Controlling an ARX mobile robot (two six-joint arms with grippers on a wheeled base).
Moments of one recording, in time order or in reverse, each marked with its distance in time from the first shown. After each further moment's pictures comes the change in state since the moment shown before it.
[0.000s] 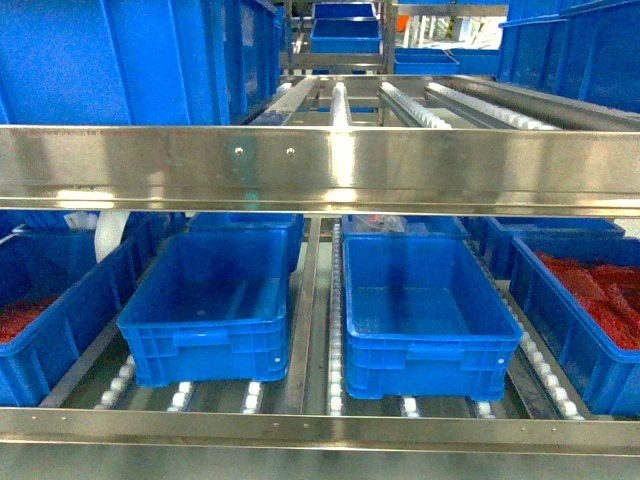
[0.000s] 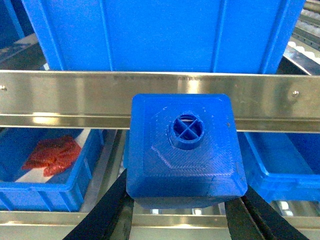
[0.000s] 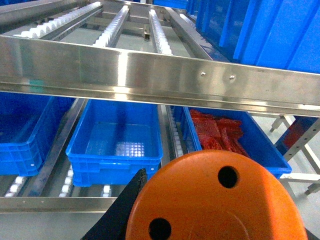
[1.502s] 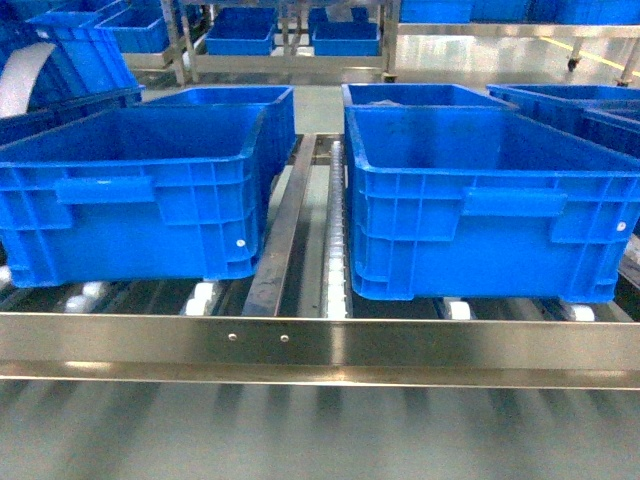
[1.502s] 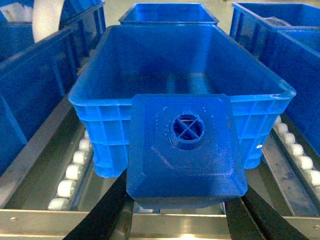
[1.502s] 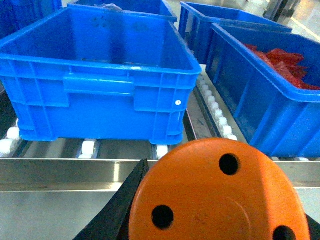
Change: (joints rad) left arm 0.002 -0.001 0.000 -0.004 -0.004 -0.002; right arm 0.000 -0.001 0.000 -0.004 -0.002 -0.004
